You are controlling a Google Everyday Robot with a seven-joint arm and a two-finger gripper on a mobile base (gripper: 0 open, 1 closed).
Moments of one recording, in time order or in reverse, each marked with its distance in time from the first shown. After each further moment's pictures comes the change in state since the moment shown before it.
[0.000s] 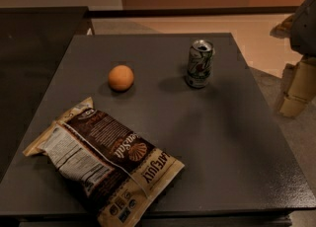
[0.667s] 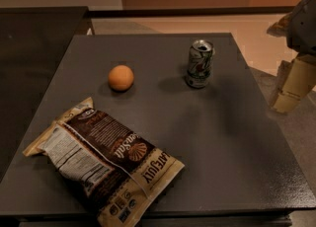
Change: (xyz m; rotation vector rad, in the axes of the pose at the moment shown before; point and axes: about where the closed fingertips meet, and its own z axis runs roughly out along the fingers) arm -0.006 -0.007 0.005 0.003 -0.043 0.018
